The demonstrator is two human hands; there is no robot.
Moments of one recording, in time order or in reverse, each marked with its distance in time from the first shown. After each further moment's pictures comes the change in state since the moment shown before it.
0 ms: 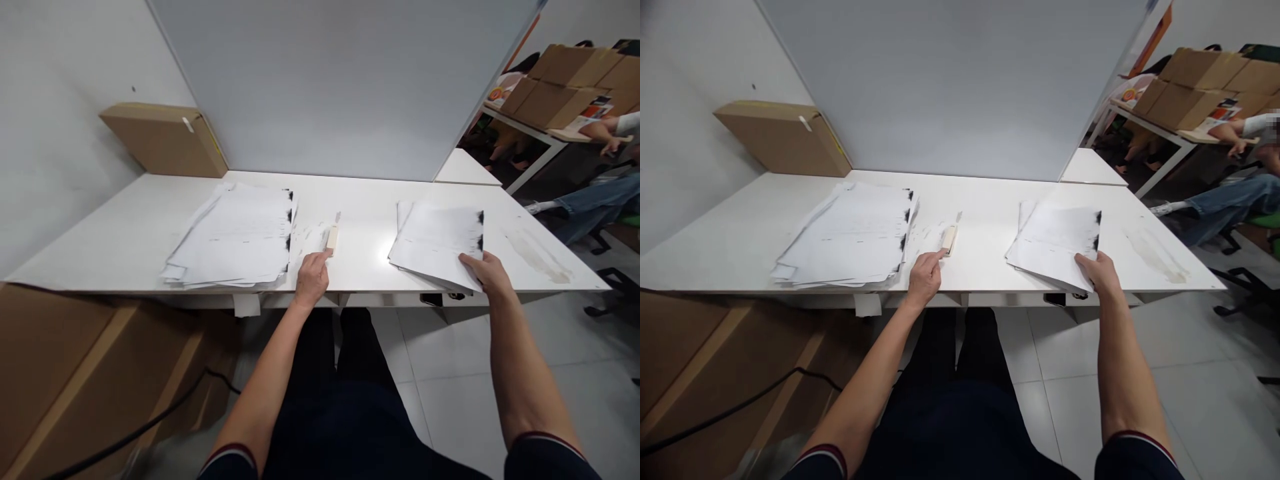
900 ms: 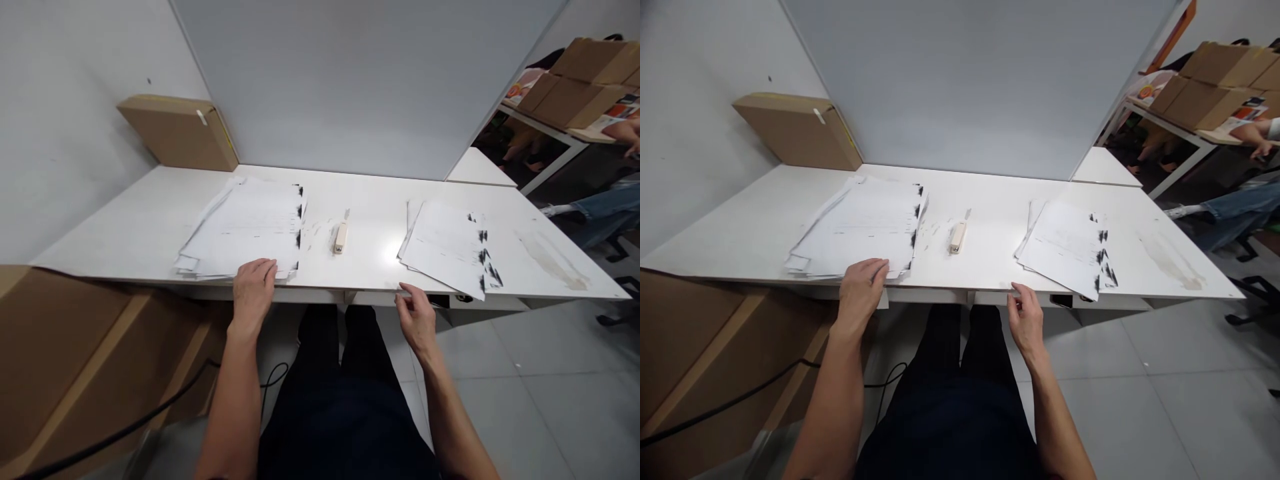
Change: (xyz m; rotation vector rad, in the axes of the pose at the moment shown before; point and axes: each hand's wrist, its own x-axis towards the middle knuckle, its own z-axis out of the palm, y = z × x) left_hand -0.038 -0.049 -0.112 0.358 0.010 -0.189; right_hand -0.183 -0.023 0.100 0.014 -0.139 -0.527
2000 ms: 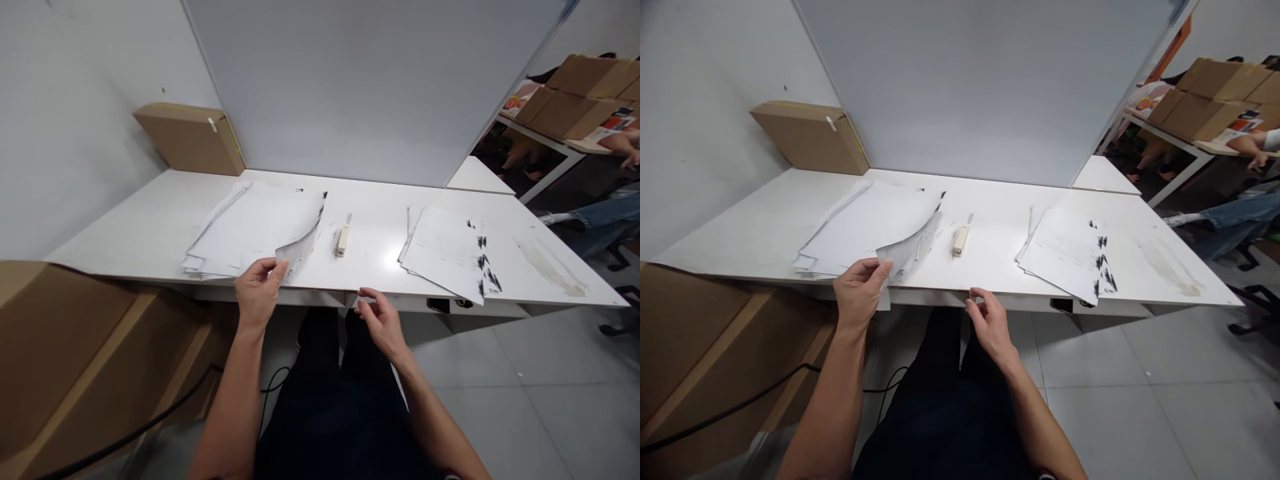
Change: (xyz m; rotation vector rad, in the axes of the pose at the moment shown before) left_hand 0.011 0.055 -0.029 -0.797 0.231 -0.450; right_hand -0.009 -0.053 0.036 0.560 -0.290 0.125
